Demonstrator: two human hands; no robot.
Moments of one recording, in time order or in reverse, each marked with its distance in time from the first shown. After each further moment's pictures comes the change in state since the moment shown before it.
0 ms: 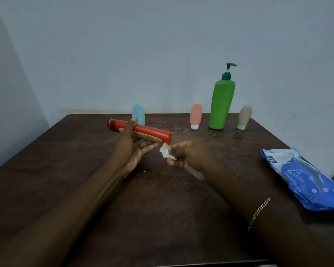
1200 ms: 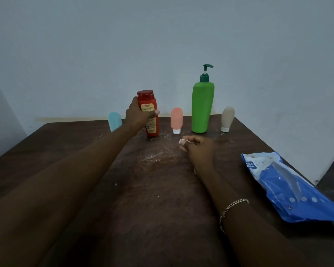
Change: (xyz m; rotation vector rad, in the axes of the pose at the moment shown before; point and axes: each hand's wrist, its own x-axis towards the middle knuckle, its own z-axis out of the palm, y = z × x) left_hand 0.159 -0.013 0.088 1.059 0.153 0.395; right_hand 0.058 0.025 -0.097 -0.021 0.622 -0.323
